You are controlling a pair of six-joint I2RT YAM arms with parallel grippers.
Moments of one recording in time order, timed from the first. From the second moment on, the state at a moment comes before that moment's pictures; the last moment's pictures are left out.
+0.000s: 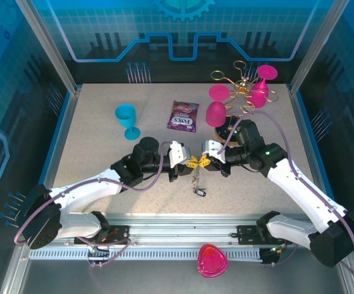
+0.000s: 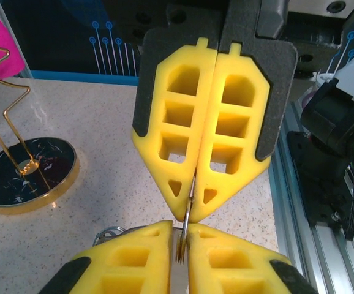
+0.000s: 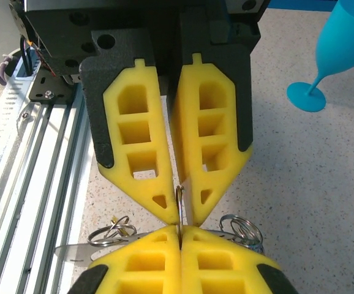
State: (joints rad) left arm -0.78 1.24 0.72 0.22 0.54 0.17; right arm 0.49 1.10 0.97 -0.70 -0.74 -0.75
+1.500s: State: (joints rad) left arm -0.78 0.75 0.83 -0.69 -0.37 -0.39; right arm 0.75 1.34 1.10 -0.62 -0.18 0.22
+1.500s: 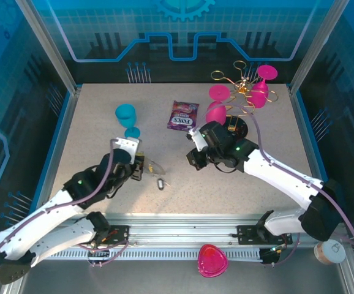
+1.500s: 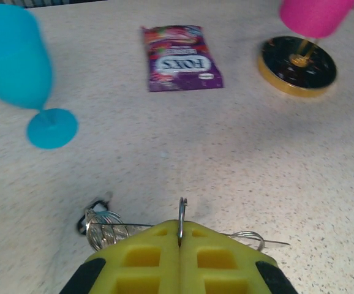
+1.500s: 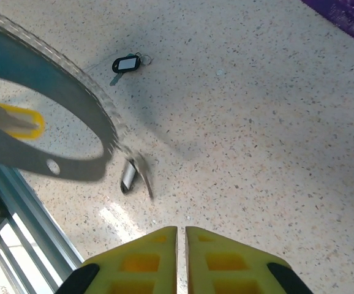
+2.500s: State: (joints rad) left arm -0.47 0.74 1.01 -1.01 -0.72 -0.45; right arm 0.93 2.13 1.71 -0.47 -0.10 0.53
